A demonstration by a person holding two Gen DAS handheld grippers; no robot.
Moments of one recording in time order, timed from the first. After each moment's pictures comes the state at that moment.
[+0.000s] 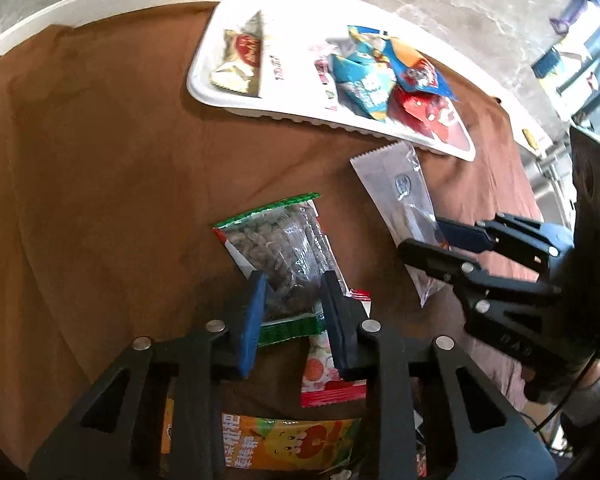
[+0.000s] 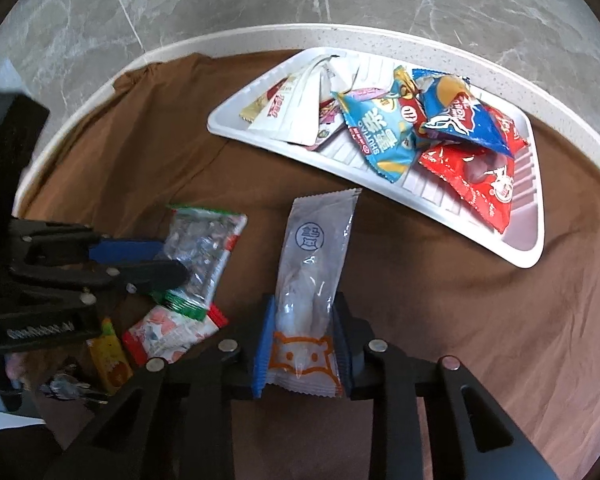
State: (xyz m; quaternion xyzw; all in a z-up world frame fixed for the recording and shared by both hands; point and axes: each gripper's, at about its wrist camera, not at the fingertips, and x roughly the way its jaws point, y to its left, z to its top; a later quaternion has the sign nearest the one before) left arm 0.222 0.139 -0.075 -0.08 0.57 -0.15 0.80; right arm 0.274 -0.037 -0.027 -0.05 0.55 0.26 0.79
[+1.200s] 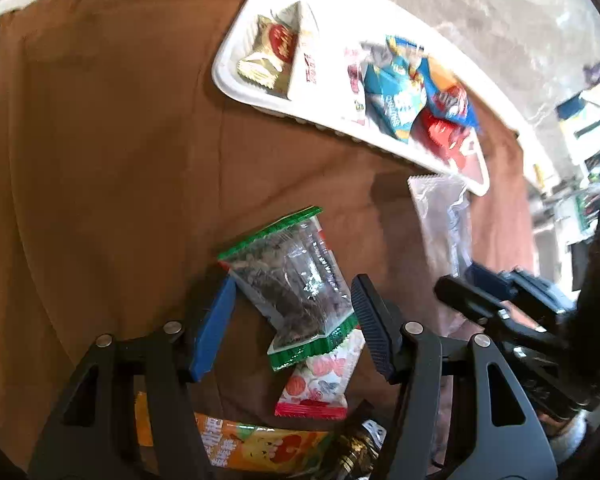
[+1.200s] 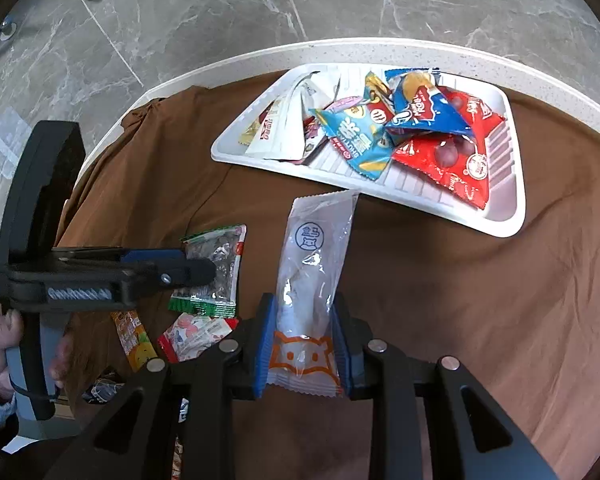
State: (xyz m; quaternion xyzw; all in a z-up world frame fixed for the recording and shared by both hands) left arm 0.244 0.142 -0.081 -0.13 0.60 -0.10 0.78; right arm 0.267 -0.062 -0.013 0.02 0.55 0.27 0.79
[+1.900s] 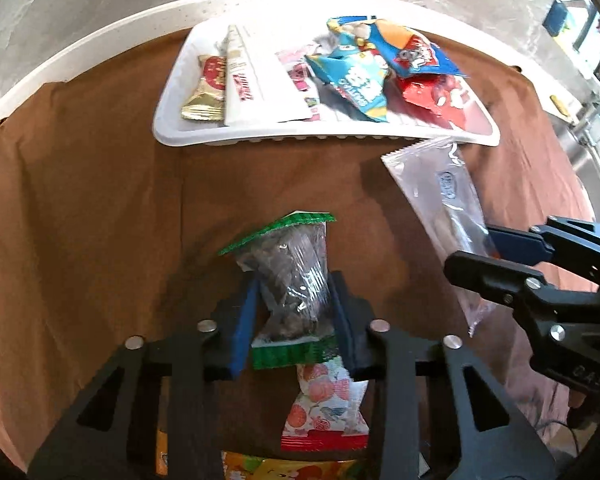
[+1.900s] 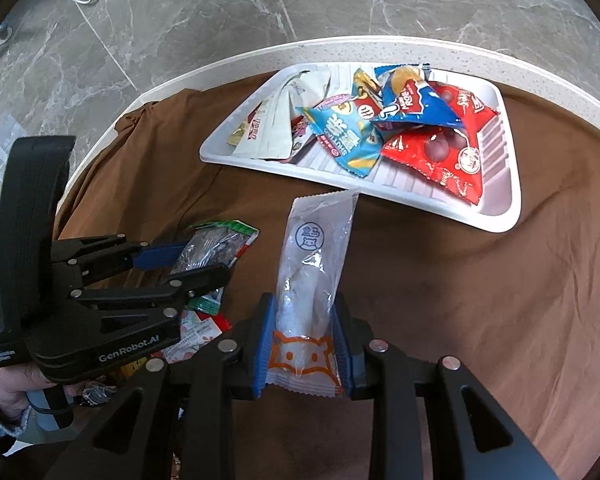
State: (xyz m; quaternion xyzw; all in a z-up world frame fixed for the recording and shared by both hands) left arm 0.235 0.094 -0.080 0.02 0.56 -0.10 0.83; right arm 0.267 -0.067 -0.020 0.03 0.55 0.26 0.80
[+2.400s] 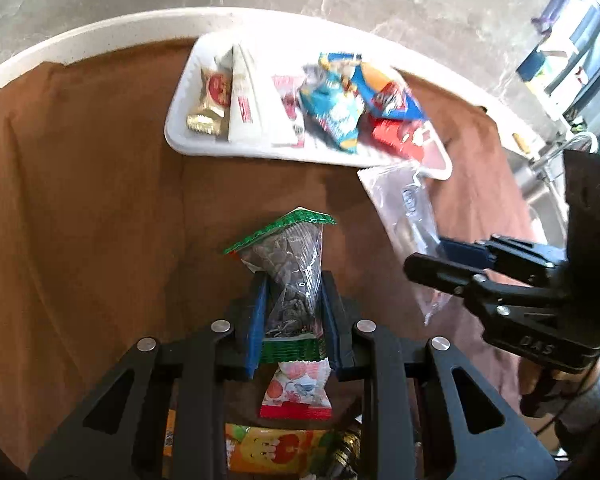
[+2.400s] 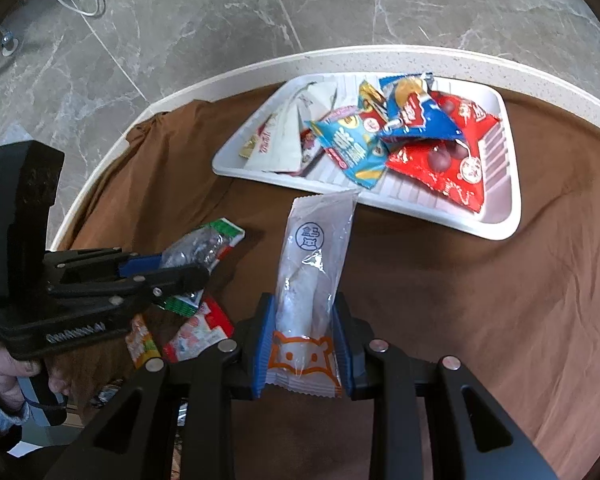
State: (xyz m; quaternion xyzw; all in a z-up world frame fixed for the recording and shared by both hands) left arm 0.225 0.127 -0.046 -0.07 0.54 -0.15 0.83; right arm 0.268 -0.070 -0.008 0.05 0.54 0.27 0.80
